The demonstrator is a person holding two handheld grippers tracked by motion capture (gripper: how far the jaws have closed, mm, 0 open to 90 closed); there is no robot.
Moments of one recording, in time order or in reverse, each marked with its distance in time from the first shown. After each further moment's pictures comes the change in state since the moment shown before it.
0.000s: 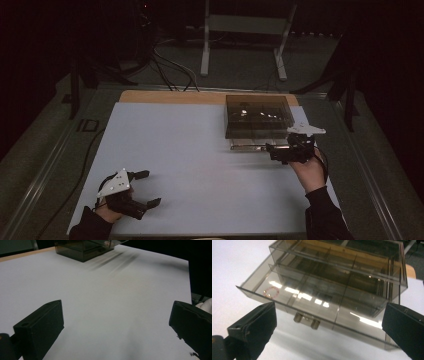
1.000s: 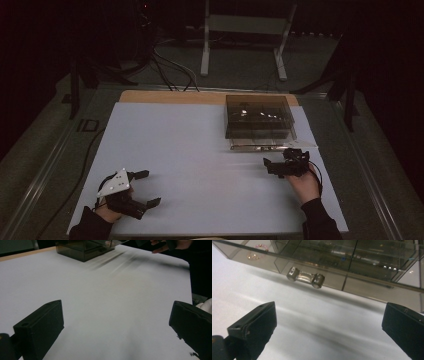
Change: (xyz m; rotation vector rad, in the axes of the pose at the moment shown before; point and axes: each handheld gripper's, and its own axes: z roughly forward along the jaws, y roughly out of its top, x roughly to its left) left arm 0.001 0.000 0.000 0.000 0.002 -0.005; right arm 0.002 -0.051 0.025 0.074 0.014 0.048
